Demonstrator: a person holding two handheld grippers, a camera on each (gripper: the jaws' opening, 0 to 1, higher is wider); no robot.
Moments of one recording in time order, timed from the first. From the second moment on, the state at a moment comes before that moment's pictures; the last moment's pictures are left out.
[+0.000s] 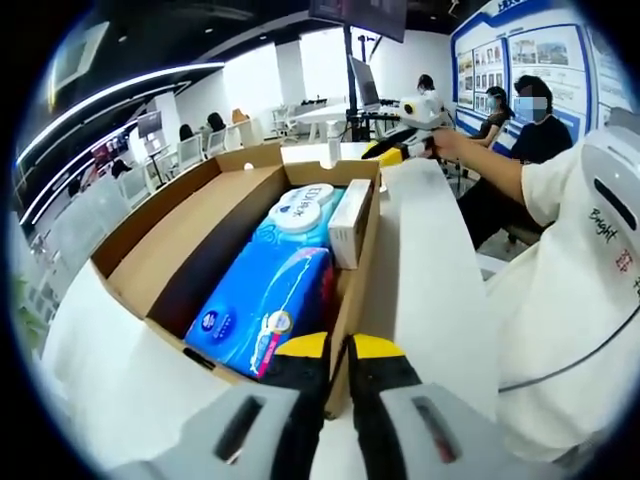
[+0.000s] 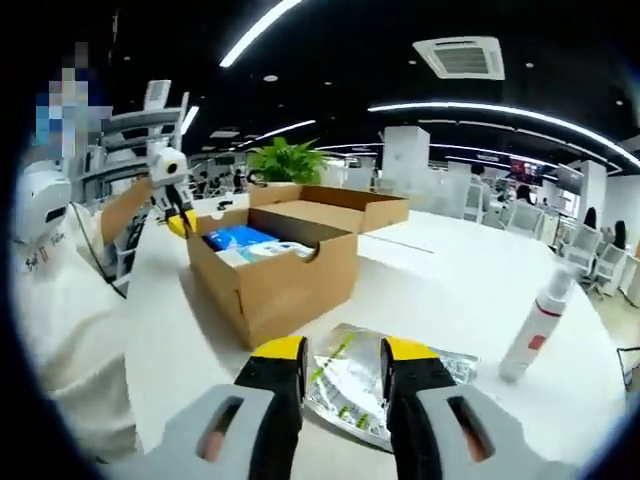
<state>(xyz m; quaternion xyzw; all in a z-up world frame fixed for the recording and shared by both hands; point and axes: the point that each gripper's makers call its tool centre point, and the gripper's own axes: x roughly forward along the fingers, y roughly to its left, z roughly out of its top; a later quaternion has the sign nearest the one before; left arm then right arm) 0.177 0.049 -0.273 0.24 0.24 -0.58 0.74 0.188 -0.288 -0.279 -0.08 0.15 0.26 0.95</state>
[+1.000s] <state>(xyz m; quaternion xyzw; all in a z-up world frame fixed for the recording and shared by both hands) 0.177 0.049 -0.272 0.23 0.25 -0.58 0.74 0.197 -0.318 -0.336 -0.06 0.24 0.07 0.97</state>
